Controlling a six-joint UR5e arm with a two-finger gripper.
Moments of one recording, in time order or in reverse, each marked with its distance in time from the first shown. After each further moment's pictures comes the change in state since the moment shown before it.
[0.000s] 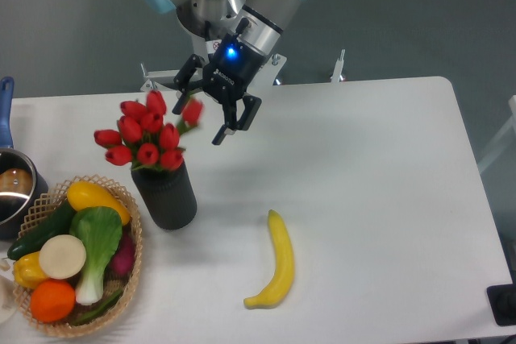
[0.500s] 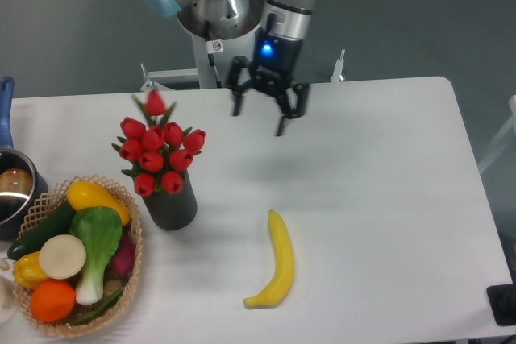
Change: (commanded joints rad) arm 0.091 -0.090 0.133 0.003 0.421 0.066
